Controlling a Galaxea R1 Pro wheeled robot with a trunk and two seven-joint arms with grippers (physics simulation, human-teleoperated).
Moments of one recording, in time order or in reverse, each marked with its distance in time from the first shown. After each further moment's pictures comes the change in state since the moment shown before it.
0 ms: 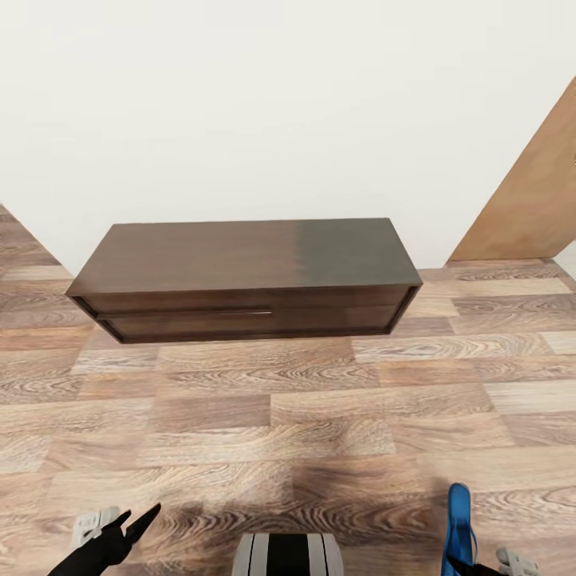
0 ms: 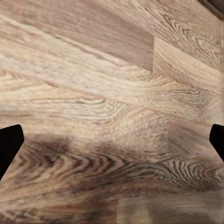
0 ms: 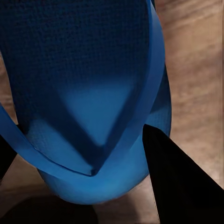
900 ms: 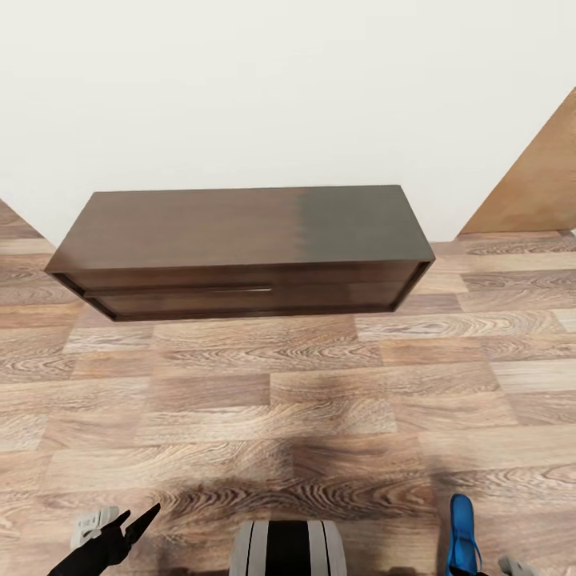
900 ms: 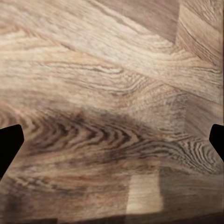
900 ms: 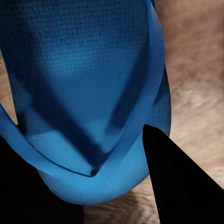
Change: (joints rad) left arm 0.000 0.001 0.002 0.000 0.000 0.000 0.000; right arm -0.001 0.001 0.004 -0.003 0.004 0.129 -0.056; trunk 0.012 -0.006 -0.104
